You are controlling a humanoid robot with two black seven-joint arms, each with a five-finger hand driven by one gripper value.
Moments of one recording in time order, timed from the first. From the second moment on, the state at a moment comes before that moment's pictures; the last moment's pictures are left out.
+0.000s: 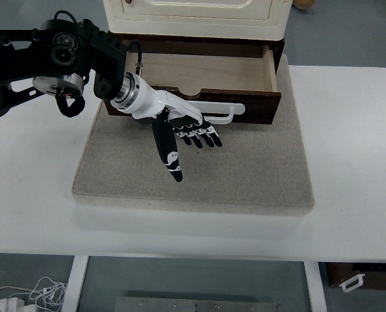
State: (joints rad) left arm -1.52 0.55 -0.04 -1.43 0.44 -0.51 0.47; right arm -0.01 0.00 -0.01 0.17 -0.05 -0.05 0.03
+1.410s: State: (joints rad) left arm -1.52 0.43 -0.06 -1.16 0.47 -0.49 0.46; right arm -0.01 0.00 -0.01 0.17 -0.05 -0.05 0.03
